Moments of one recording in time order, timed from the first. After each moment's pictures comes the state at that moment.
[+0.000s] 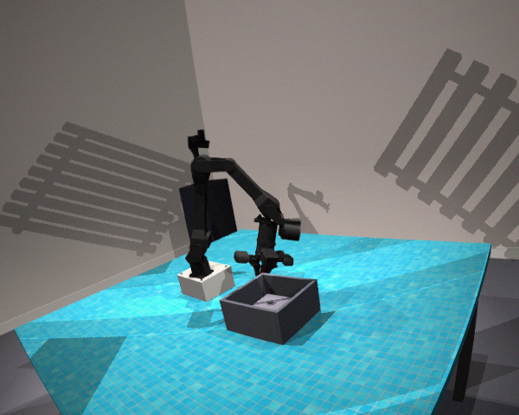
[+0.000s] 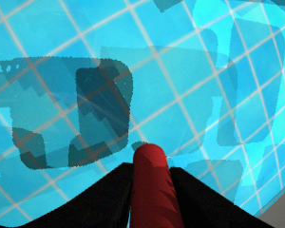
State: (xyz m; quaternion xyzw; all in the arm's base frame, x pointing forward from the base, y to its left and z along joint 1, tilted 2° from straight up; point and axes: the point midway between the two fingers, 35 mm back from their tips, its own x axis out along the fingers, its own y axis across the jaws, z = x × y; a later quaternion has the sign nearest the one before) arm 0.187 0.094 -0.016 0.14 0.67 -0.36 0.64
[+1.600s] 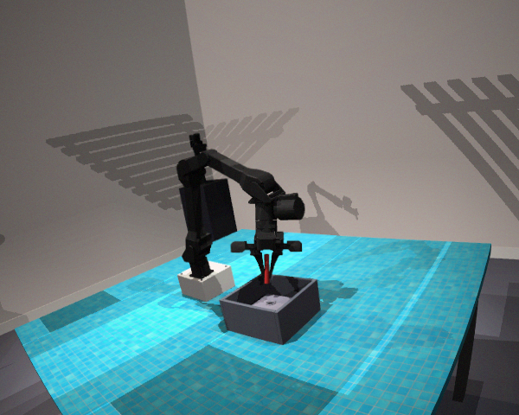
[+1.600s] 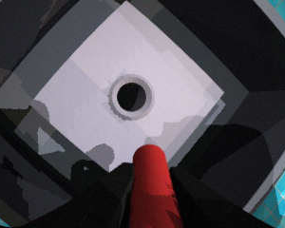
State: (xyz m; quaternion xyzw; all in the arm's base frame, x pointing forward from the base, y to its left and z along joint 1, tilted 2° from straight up) arm 0.316 -0.039 0.090 0.24 0.54 -0.42 0.69
